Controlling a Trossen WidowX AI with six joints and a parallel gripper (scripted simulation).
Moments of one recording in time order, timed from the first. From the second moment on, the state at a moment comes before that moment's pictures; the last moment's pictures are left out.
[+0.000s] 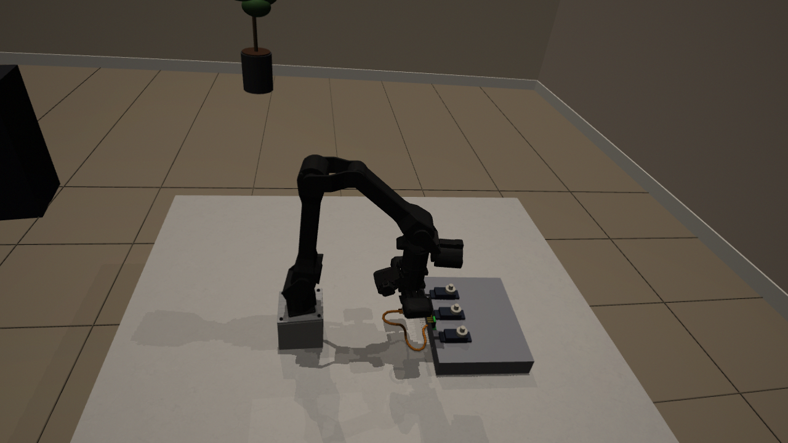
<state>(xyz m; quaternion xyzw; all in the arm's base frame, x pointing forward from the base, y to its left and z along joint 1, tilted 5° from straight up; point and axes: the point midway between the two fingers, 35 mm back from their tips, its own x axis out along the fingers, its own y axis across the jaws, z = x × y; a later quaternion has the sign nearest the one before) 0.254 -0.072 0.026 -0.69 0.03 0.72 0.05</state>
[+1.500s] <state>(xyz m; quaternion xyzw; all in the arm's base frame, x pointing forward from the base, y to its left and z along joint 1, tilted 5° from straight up) 0.289 -0.075 -0.012 -0.69 0.06 0.72 0.08</state>
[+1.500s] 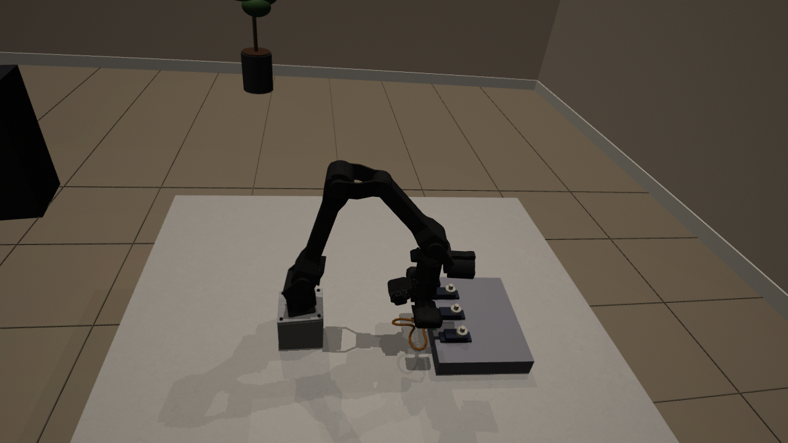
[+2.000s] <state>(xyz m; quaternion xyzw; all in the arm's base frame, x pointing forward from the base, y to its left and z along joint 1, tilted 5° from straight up) 0.297 -0.077 -0.013 -0.69 0.06 0.72 0.08</state>
